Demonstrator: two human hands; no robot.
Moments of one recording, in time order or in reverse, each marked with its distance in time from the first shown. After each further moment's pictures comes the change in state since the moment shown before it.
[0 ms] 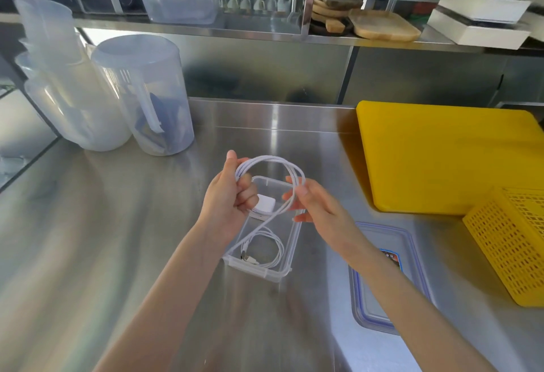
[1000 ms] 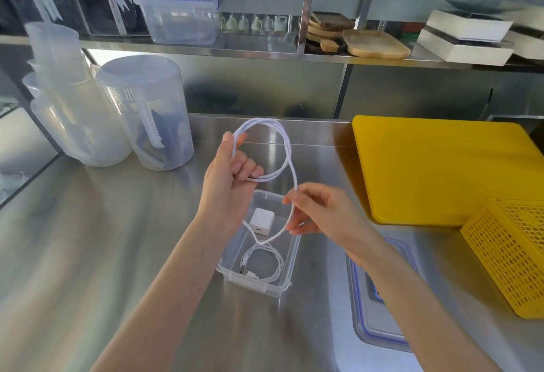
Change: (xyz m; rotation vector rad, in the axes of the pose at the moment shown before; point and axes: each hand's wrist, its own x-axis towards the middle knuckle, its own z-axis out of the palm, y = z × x) left_hand 0.002 0.023 0.022 -0.138 -0.157 0.249; right_hand -0.005 -0.047 -0.006 0.027 0.021 0.103
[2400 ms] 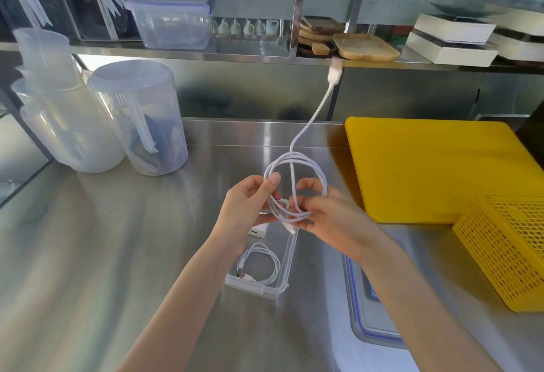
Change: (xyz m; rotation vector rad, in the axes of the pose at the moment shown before) left_hand -0.020 -0.023 -0.006 0.650 -0.059 -0.178; right_hand 0.010 0.009 -0.011 0.356 -0.053 0.141
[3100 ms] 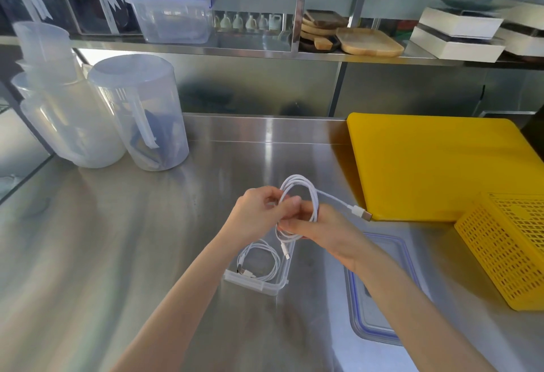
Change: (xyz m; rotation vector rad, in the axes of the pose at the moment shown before) left_hand 0.007 -0.014 0.001 0.537 -0.084 0.076; right_hand 0.001 0.024 -0.003 -0.417 -0.040 -0.034
